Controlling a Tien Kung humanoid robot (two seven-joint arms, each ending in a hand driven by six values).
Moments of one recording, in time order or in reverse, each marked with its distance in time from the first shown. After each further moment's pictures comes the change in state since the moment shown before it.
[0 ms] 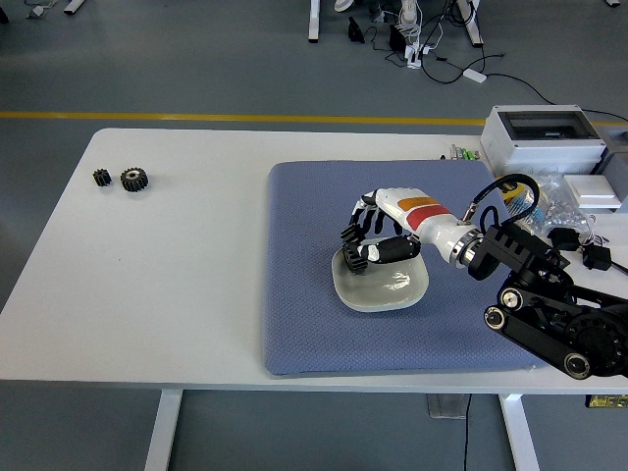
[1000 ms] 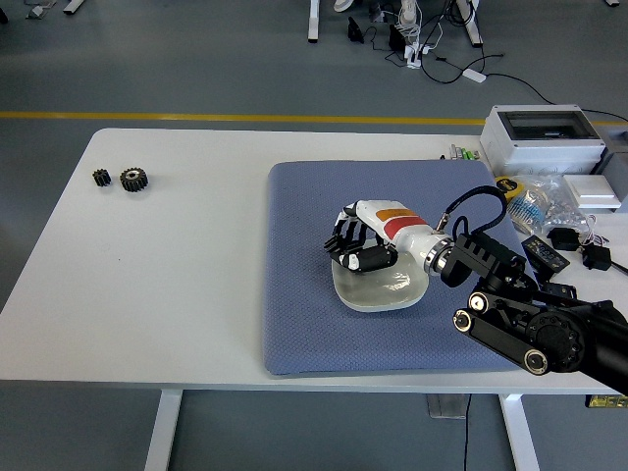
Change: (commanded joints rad) left arm -0.004 0.000 0.012 0.000 -0.009 -0.001 0.001; right arm 0.033 0.107 -0.082 -0.150 0.046 -0.020 0.012
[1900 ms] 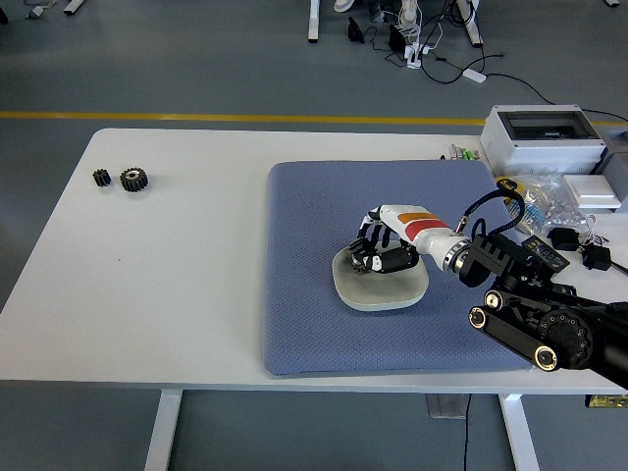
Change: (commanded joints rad) left arm 0.000 0.000 0.000 0.000 0.003 0.000 -0.001; right arm -0.009 -0.032 0.006 -0.060 0.009 0.045 -0.004
